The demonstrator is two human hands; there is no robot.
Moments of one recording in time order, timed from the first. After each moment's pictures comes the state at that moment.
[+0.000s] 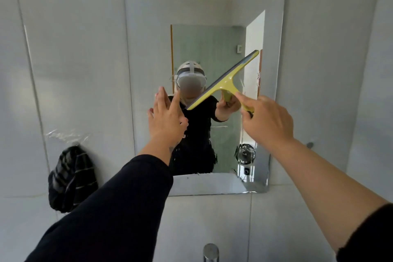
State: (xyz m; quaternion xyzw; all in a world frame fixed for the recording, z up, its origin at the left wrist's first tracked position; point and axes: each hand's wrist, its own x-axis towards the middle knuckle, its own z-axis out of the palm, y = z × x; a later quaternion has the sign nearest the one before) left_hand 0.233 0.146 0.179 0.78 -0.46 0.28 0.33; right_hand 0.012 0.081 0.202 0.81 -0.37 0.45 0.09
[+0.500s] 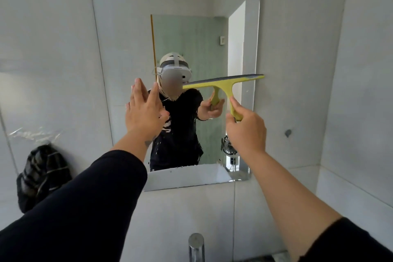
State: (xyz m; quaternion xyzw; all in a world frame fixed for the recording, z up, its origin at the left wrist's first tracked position) left_hand 0.234 0.146 0.177 0.78 -0.46 0.28 0.33; right_hand 0.021 0.073 0.153 0.72 -0.39 0.56 -0.15
